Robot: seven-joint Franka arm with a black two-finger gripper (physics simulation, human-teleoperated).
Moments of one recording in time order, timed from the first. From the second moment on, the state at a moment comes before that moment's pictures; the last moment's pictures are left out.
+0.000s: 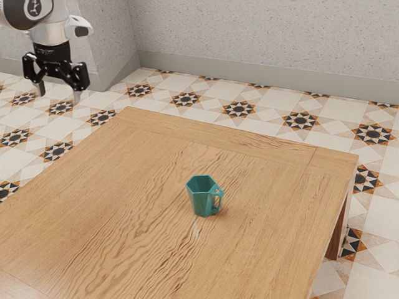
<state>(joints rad) -0.04 -0.07 0.17 -1.63 0.22 1.53 -0.18</state>
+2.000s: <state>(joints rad) -0.44 0.48 0.12 -1.63 0.04 2.11 -1.76</state>
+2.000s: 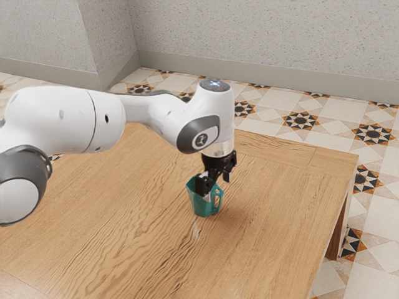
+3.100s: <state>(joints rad) -0.41 0.59 0.12 -1.60 0.04 2.22 -1.71</state>
